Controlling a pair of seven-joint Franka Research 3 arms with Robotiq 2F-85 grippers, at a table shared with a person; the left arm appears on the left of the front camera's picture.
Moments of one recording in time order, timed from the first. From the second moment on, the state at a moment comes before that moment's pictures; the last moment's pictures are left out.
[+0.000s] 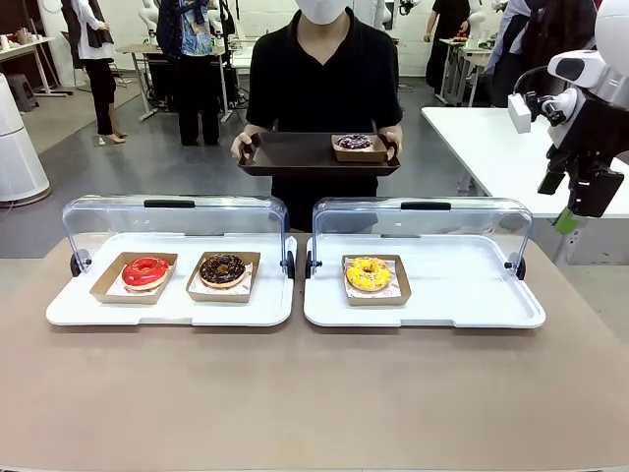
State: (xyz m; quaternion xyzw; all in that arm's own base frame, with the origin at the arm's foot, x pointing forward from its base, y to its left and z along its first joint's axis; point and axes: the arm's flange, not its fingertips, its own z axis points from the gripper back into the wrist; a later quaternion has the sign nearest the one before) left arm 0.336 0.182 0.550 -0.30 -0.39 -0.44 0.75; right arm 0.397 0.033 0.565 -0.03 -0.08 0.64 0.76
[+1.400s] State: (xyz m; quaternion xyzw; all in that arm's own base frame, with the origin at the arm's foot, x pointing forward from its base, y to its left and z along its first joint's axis) left arm 0.336 0.182 0.550 -0.30 -0.39 -0.44 0.75; right arm 0.407 -0.181 0.502 0.40 -0.39 0.57 0.61
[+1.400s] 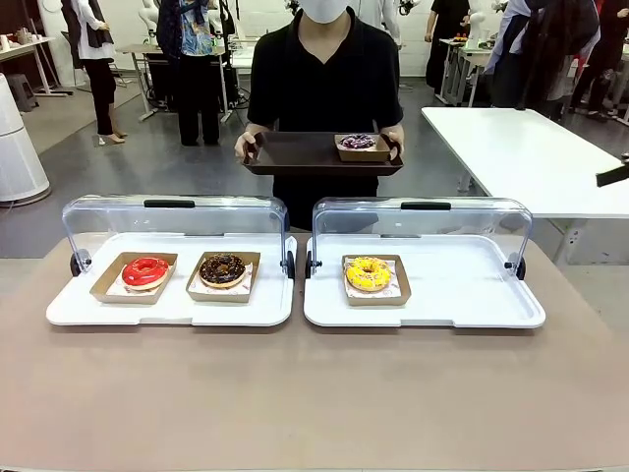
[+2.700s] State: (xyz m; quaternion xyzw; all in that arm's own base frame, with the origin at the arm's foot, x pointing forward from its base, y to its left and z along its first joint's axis) left arm 0.336 0.182 0.550 -0.30 -0.39 -0.44 0.75; right arm 0.411 -0.215 0.521 0.38 -0.44 0.55 0.60
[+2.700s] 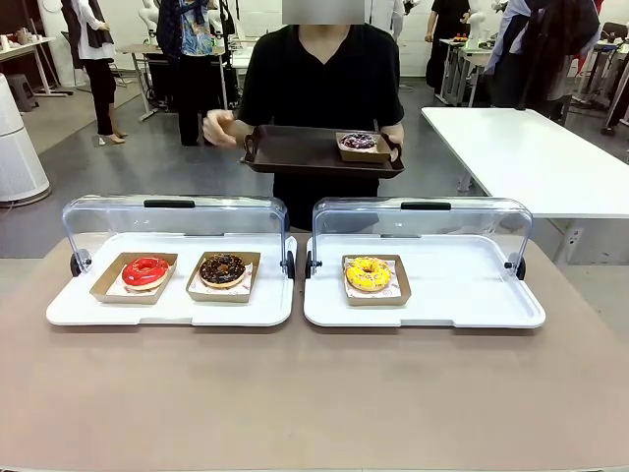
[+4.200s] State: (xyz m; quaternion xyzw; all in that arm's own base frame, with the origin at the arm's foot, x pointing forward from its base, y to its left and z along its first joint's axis) left arm 0.336 0.154 0.574 -0.25 -0.38 -0.50 0.74; right arm 0.412 -0.215 0.521 0.38 -0.44 0.55 0.60
